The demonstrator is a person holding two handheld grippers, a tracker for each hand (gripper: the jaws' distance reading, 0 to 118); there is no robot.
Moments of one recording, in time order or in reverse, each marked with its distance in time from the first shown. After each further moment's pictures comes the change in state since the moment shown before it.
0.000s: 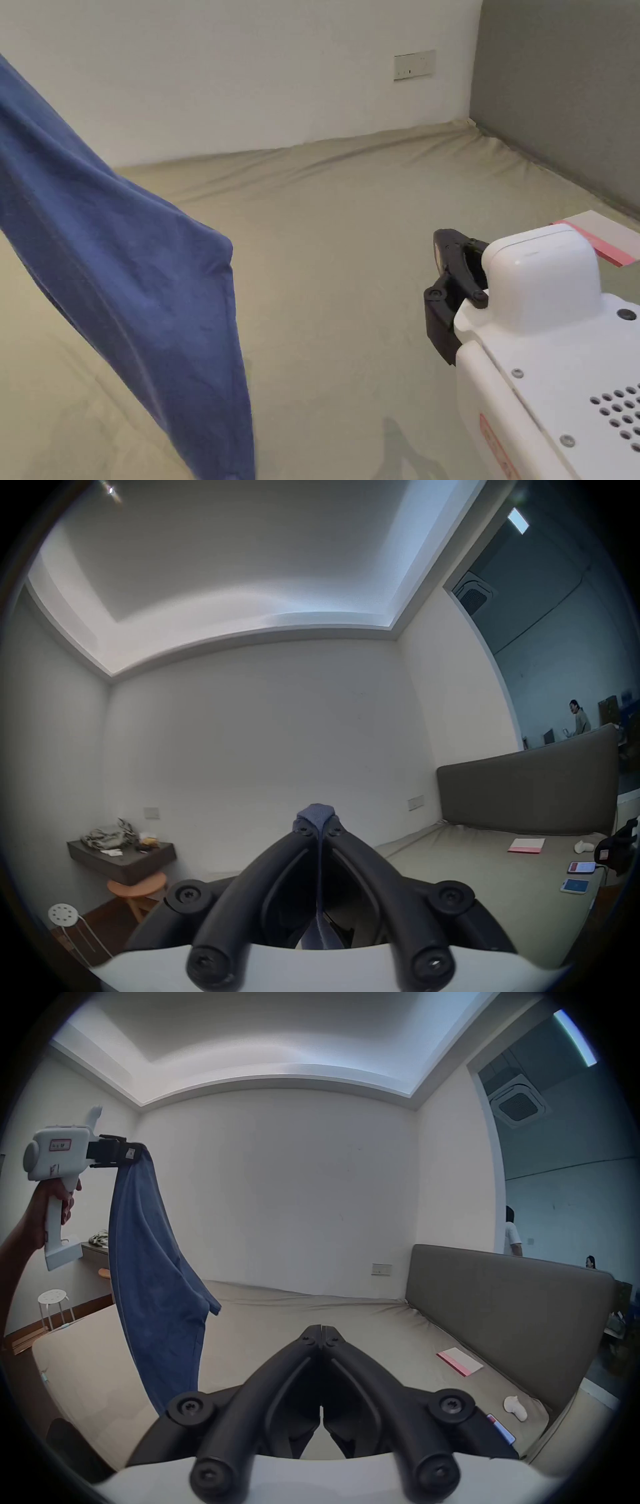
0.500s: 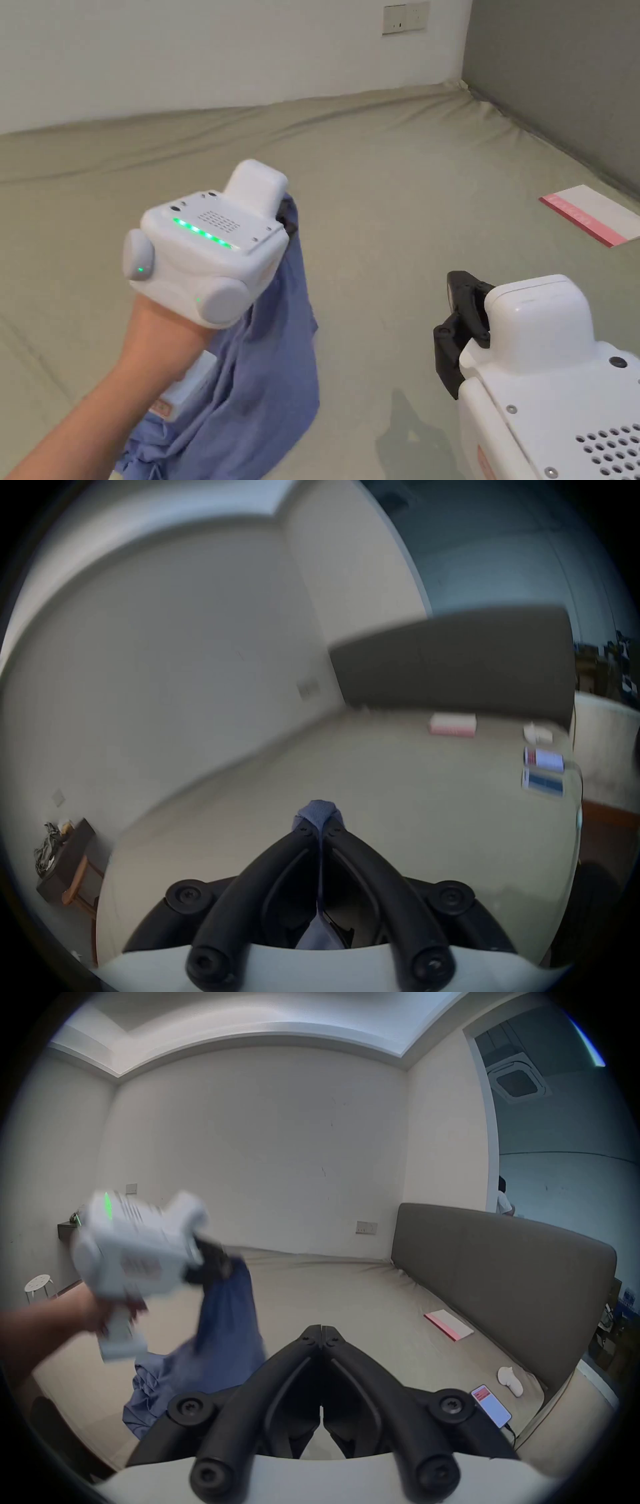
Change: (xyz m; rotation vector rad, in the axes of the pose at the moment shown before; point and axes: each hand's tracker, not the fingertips) left arm 0.262 -0.239 -0.127 -0.572 -0.435 -0.225; right arm 0.034 -0.069 -0.050 -0.187 -0.056 0.001
